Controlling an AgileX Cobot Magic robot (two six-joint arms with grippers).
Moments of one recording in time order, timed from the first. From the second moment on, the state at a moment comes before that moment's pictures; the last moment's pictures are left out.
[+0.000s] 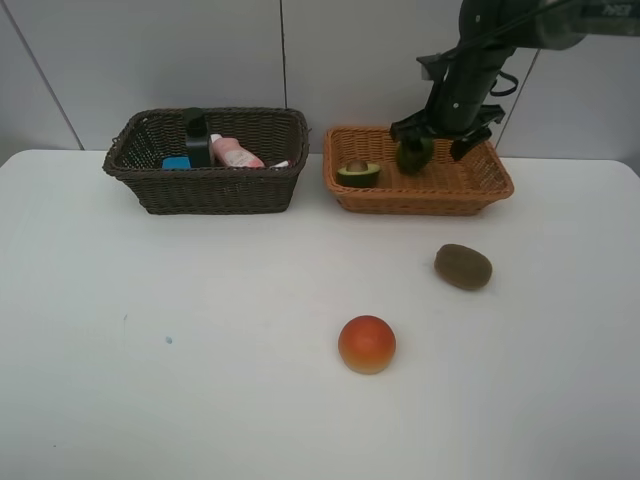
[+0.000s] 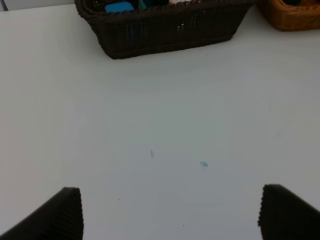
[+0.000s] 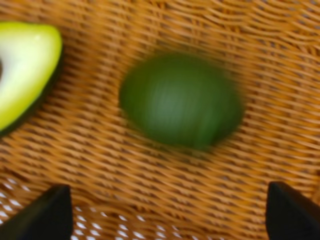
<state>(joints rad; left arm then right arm) -0.06 -0.01 -0.51 -0.15 1.07 0.11 0.29 2.25 -1.91 -0.14 1.03 0.02</state>
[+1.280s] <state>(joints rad) -0.06 -0.01 -0.51 -0.15 1.07 0.11 0.39 1.83 -1.16 -0.11 0.92 -0.28</state>
